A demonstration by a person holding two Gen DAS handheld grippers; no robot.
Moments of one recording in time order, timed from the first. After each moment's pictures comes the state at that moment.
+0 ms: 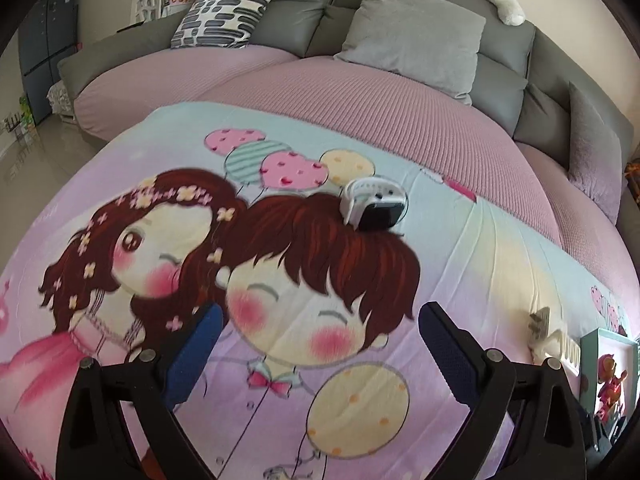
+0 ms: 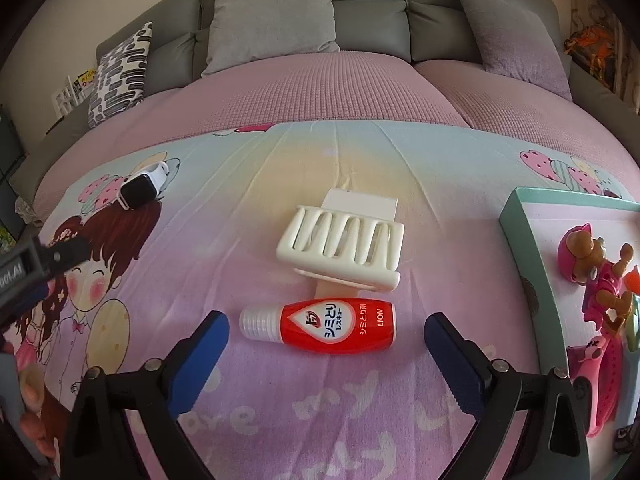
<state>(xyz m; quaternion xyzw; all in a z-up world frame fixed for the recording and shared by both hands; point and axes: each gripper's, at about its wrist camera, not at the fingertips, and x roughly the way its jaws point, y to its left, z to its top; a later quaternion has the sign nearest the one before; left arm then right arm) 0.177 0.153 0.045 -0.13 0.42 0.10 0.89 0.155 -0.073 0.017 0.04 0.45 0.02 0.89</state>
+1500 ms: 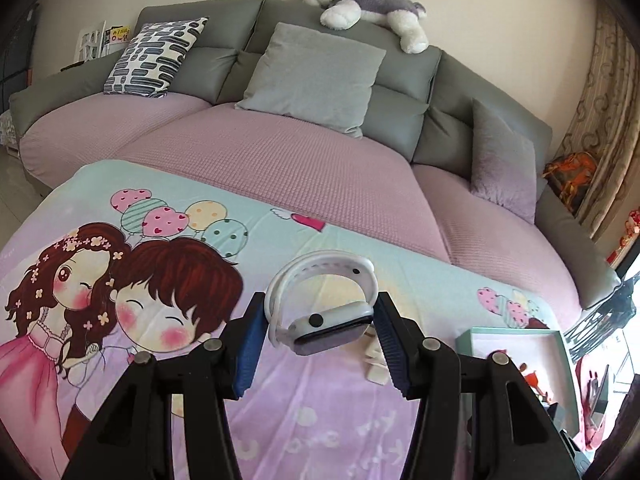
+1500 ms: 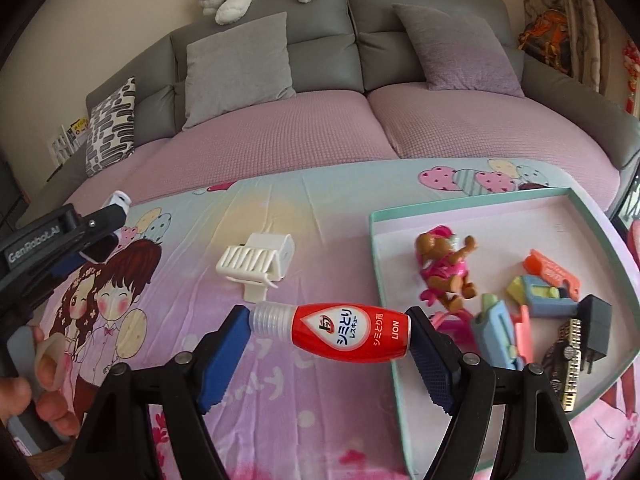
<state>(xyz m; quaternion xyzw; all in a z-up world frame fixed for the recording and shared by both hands) 0.133 0.043 0.121 -0.14 0.35 -0.03 0.93 0.079 -0.173 0.094 0.09 0.40 -0.03 0.91</state>
